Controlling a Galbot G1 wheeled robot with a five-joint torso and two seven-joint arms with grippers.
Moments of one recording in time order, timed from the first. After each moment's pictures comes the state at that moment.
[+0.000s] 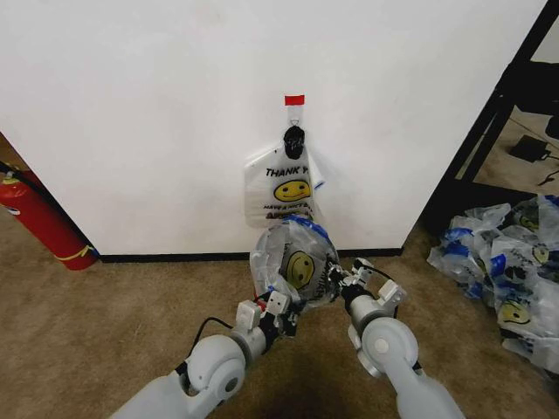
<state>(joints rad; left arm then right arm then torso) 1.11 -0.98 0.15 -2.03 -0.69 0.53 -0.21 -1.20 1.28 0.24 1.92 1.06 -0.21 0.43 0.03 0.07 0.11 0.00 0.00</state>
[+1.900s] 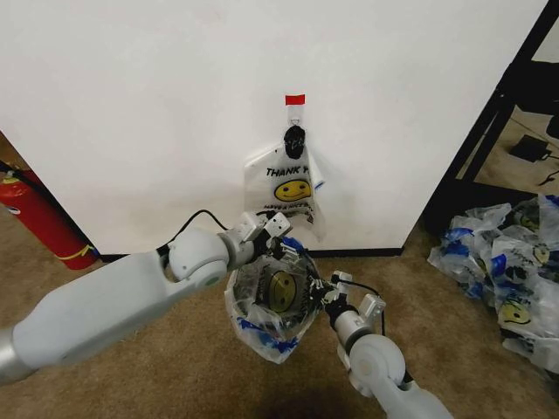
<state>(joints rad) 0.21 -0.78 0.60 -1.87 -0.71 0.56 0.00 -1.24 1.23 0.12 1.90 0.88 -0.18 0.28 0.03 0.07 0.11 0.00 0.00</state>
